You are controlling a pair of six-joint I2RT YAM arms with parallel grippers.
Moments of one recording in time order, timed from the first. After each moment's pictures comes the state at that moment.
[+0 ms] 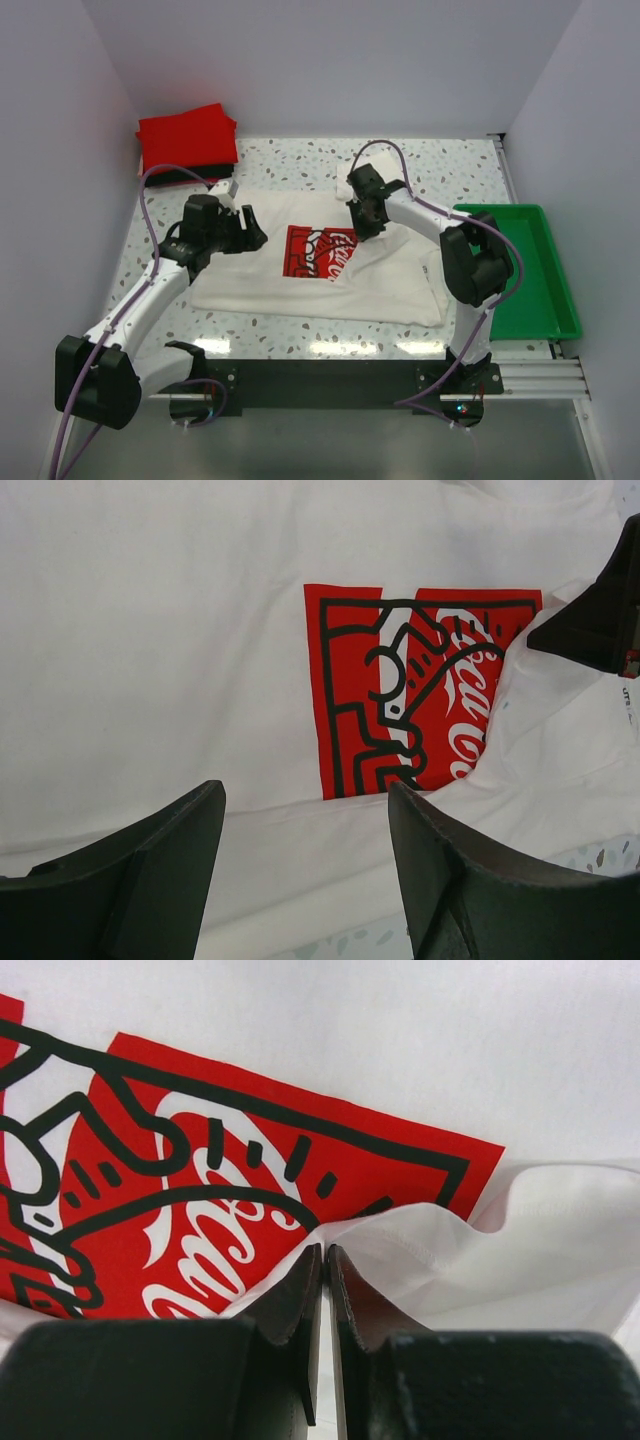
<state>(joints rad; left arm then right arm) -0.26 1.12 0.77 -0.32 0.18 -0.38 0.52 1.93 1.42 -0.65 0.05 0.30</state>
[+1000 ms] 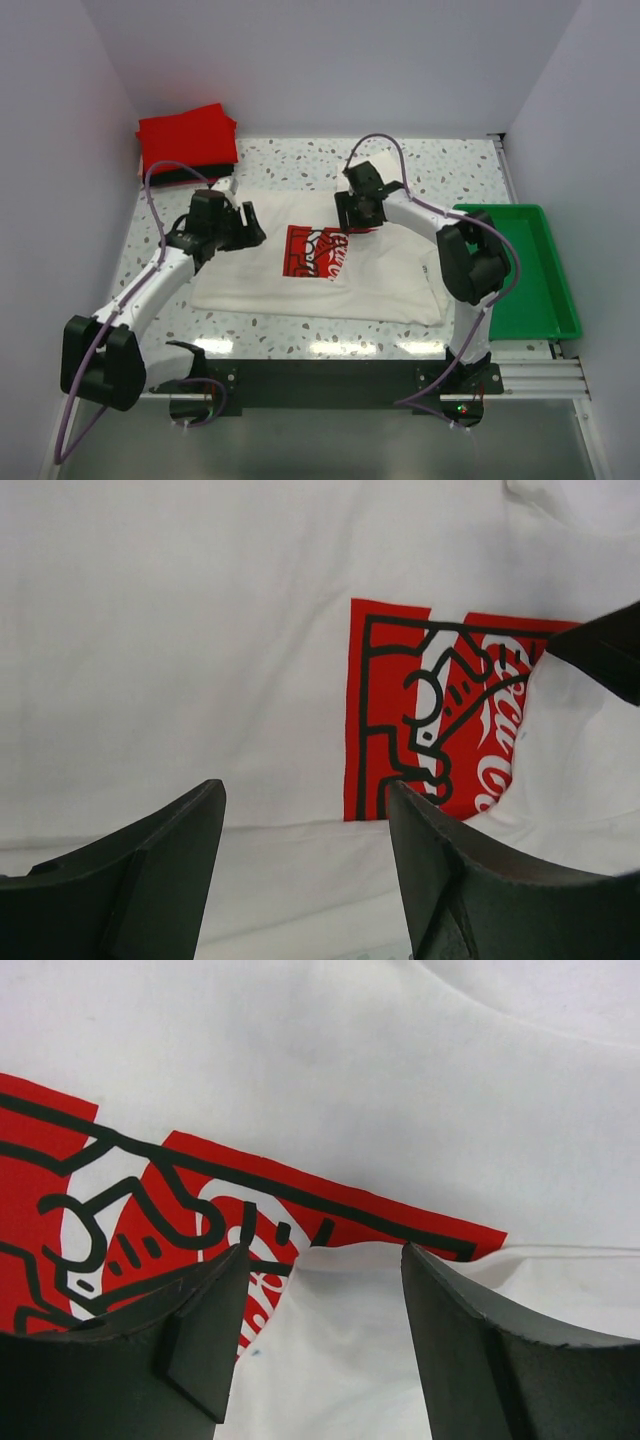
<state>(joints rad) -0.26 1.20 0.80 -0.34 0.13 -0.41 0.52 1.95 1.42 -0.48 0.07 0.29</state>
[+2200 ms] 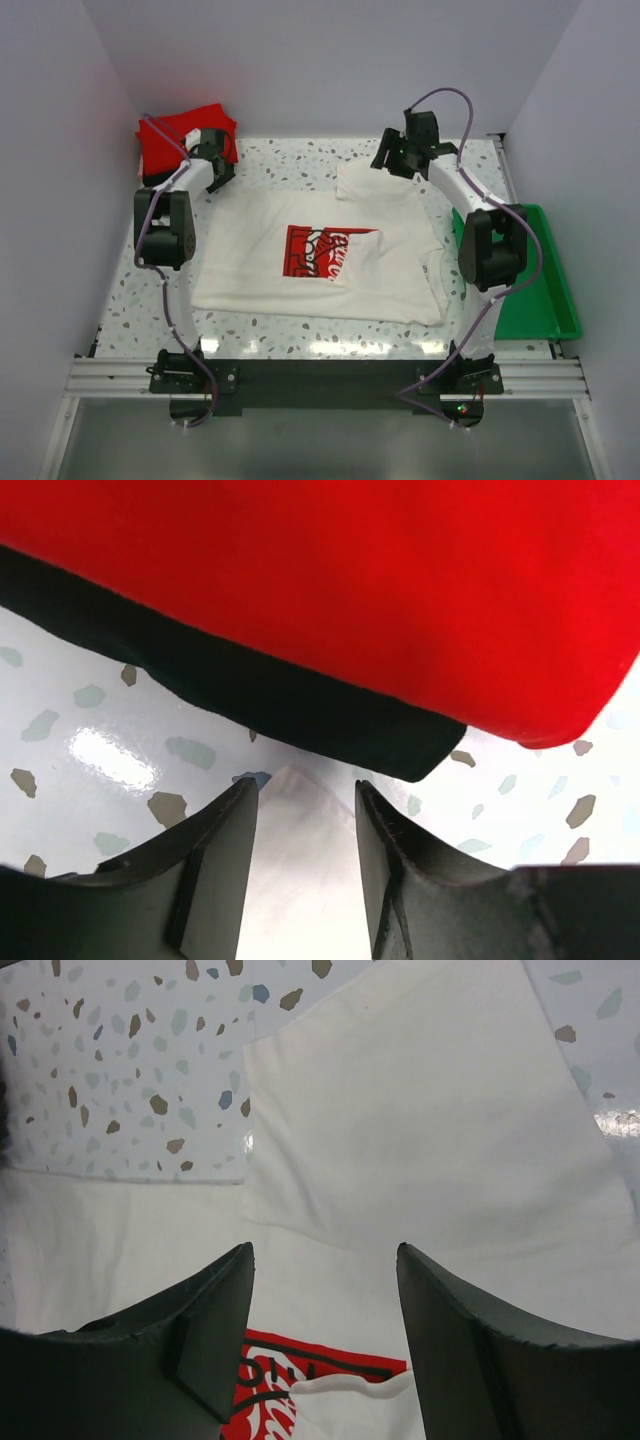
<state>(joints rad) -0.04 2.21 1.71 -0.41 -0.34 -0.67 0.21 1.99 1.71 -0.45 -0.10 0.47</state>
